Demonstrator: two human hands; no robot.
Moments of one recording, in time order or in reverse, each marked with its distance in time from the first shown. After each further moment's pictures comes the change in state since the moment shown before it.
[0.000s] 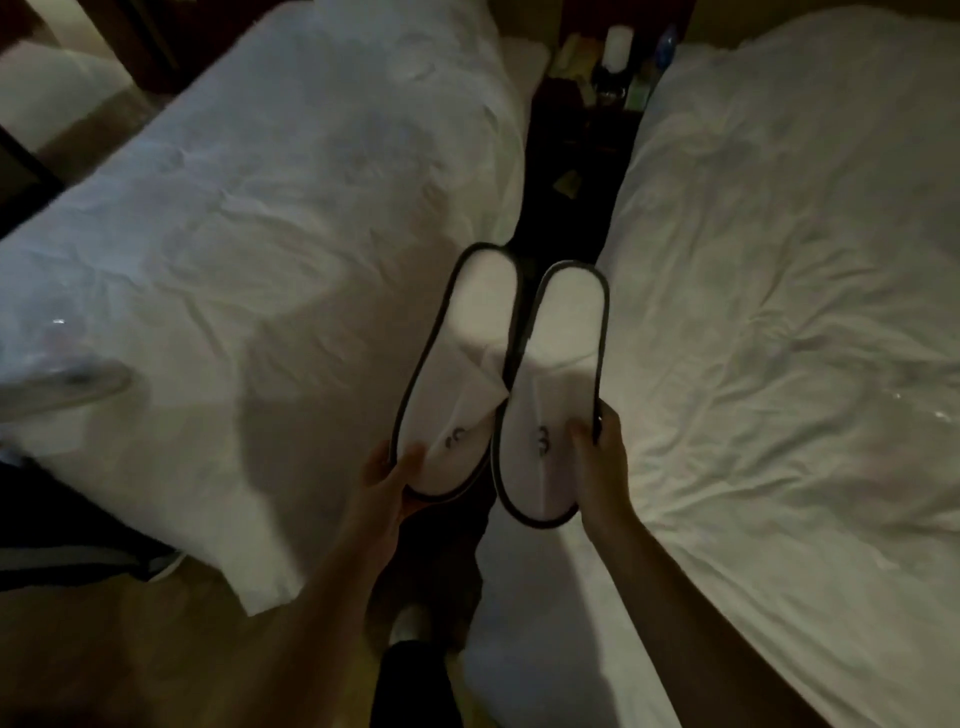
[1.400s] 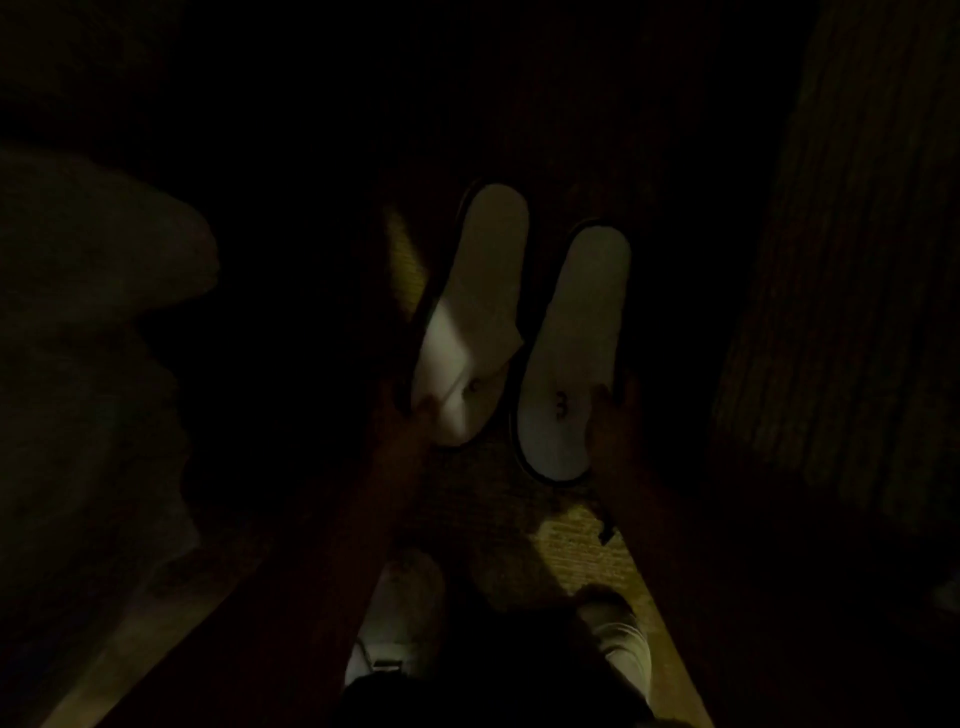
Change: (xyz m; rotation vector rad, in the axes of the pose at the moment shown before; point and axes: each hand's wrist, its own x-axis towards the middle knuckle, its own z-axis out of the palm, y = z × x) left_hand 0.412 -0.664 -0.149 0.490 0.043 -0.518; right_hand 0.207 0.754 0.251 -0.178 0.296 0.574
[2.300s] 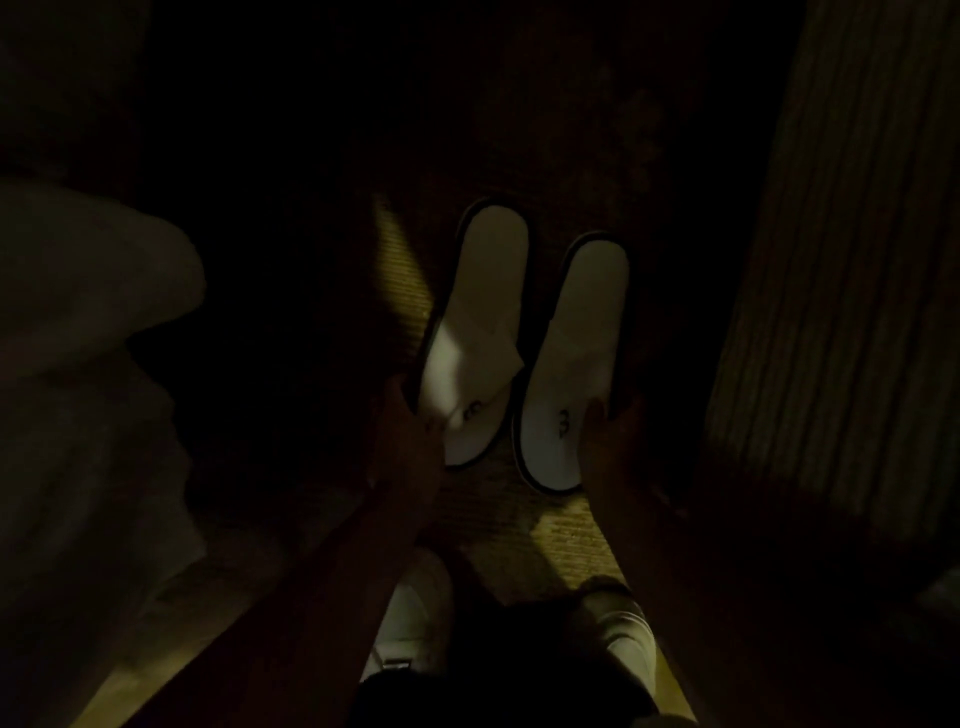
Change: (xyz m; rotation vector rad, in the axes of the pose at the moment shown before) left_hand 0.000 -0.006 0.007 0.547 0.127 0.201; right_hand -0.008 0.021 0.005 -0.199 0.181 -0.023
